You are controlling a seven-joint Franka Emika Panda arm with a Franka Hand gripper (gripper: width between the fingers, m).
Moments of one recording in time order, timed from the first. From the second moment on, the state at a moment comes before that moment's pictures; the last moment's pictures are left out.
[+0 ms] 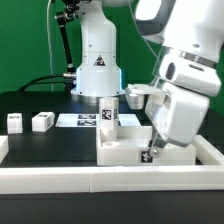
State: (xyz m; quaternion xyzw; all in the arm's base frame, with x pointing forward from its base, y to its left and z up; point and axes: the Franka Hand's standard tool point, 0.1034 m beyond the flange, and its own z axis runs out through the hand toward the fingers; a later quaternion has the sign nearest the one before) arm 0.607 0.060 0.028 0.71 0.68 -0.09 0.12
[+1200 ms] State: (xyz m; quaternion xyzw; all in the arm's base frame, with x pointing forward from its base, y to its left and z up) arm 0.629 0.046 0.072 0.74 0.65 -0.09 0.14
